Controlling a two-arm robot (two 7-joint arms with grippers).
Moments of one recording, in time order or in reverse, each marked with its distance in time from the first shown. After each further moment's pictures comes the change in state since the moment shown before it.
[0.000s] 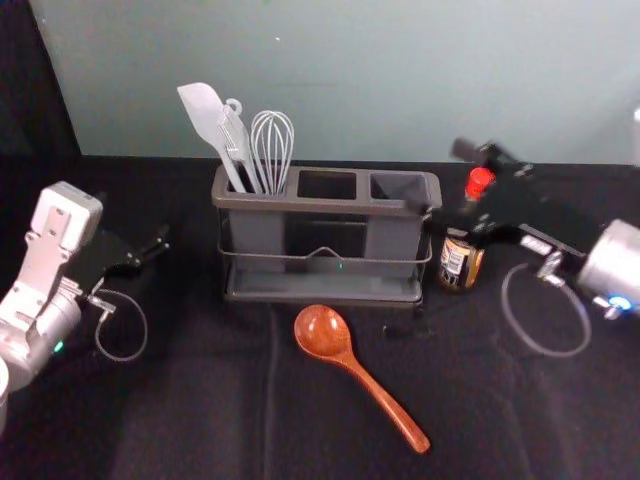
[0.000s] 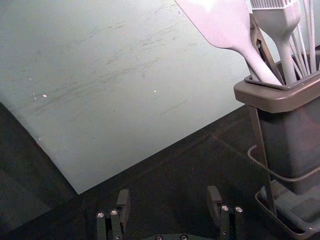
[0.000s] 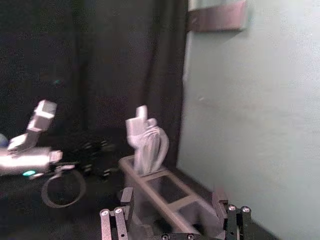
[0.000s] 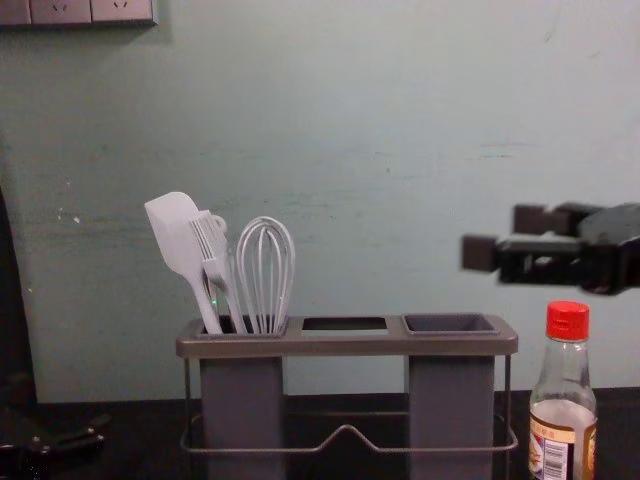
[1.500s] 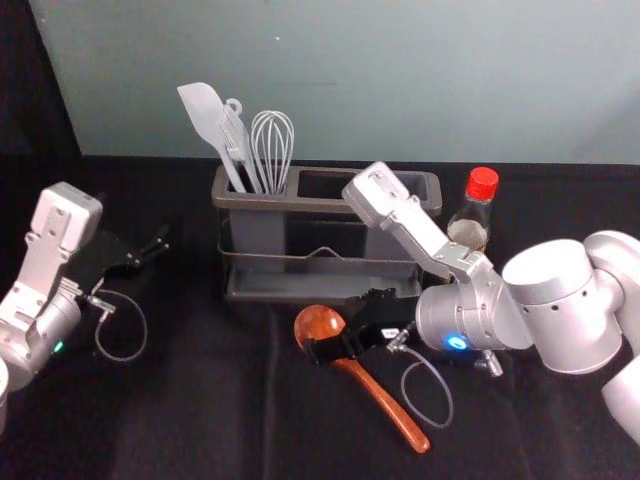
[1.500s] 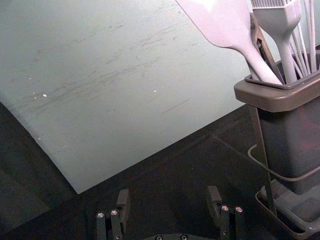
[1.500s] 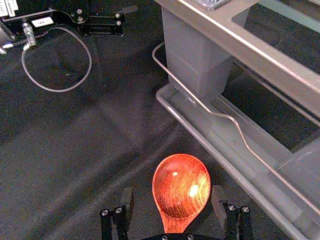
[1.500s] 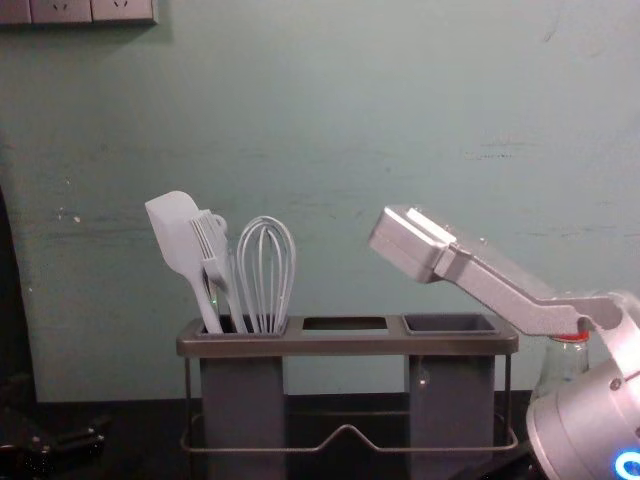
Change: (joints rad) left arm 0.000 0.000 0.000 0.000 0.000 0.000 0.000; right arm 0.257 -0.184 -0.369 0.111 -0.132 0.799 -0.185
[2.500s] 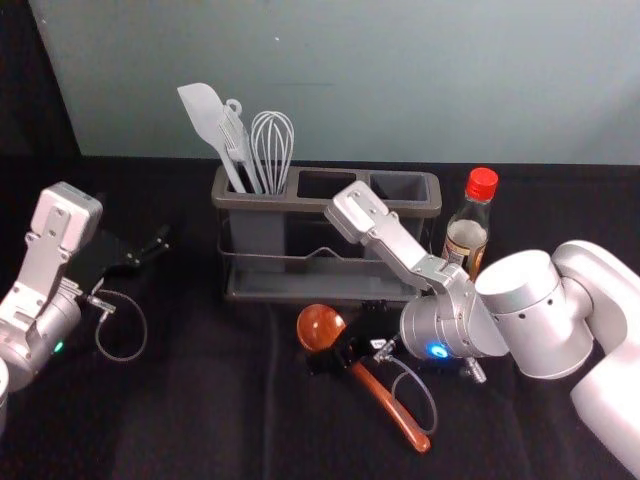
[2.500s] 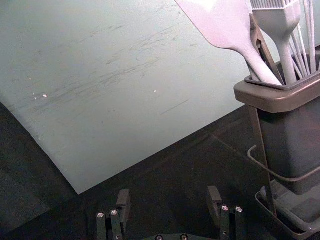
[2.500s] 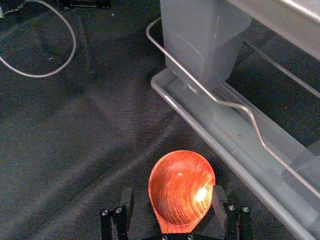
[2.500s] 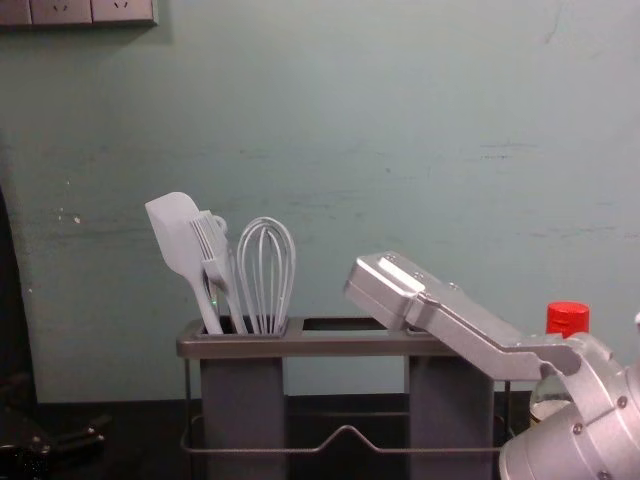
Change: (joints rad) left arm 0.000 0.000 0.000 0.000 0.000 0.000 0.000; right arm 0.004 -0.064 -0.012 0.089 -0.093 -0.001 0.021
